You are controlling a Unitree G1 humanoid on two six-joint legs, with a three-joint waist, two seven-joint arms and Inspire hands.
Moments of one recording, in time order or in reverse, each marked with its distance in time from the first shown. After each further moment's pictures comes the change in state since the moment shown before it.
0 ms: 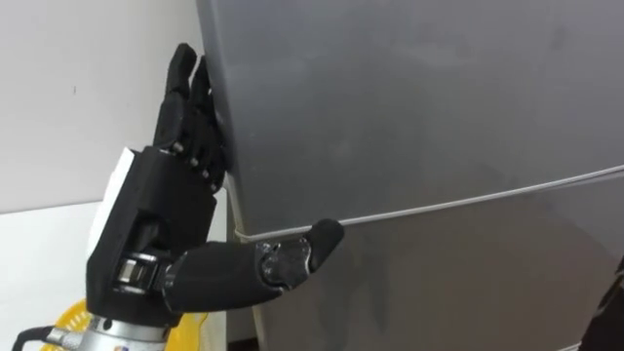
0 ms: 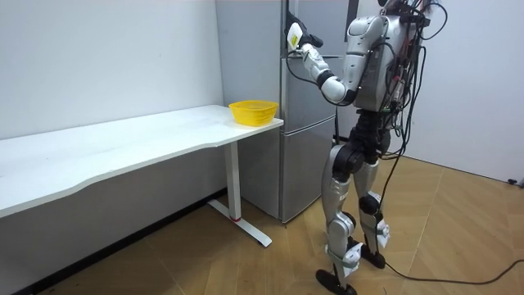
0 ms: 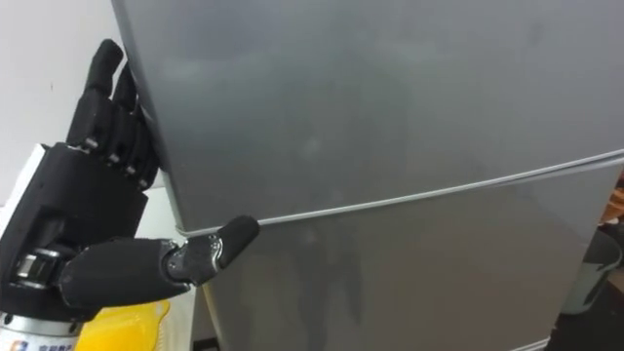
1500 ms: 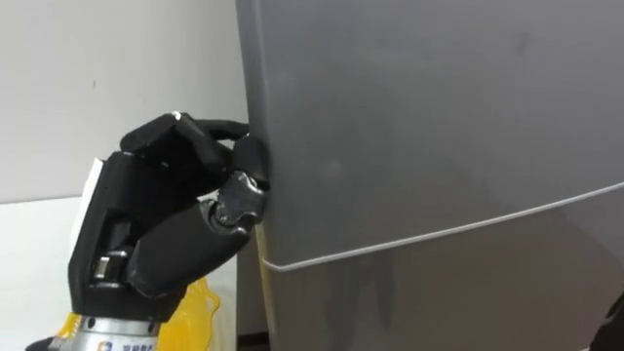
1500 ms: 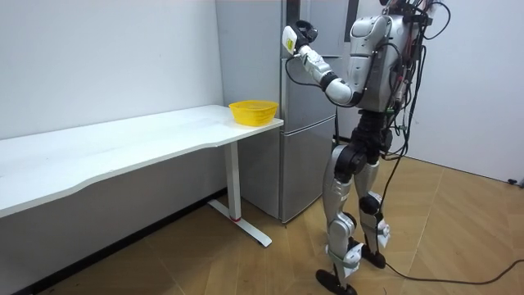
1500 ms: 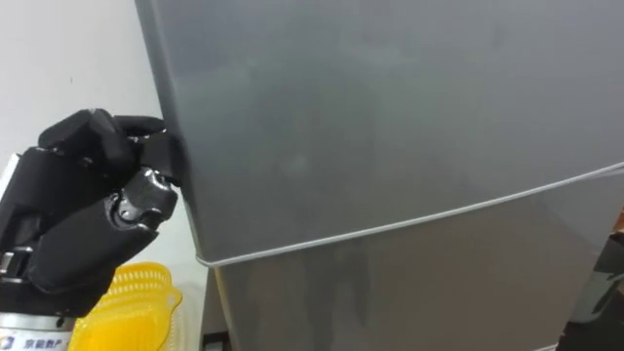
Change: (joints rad) left arm 0.020 -0.056 0.010 0.009 -0.234 0.024 0.017; right arm -0.015 -0.001 0.031 -0.009 -0.003 0.041 0.002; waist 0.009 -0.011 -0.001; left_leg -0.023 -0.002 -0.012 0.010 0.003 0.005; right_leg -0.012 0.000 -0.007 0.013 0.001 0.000
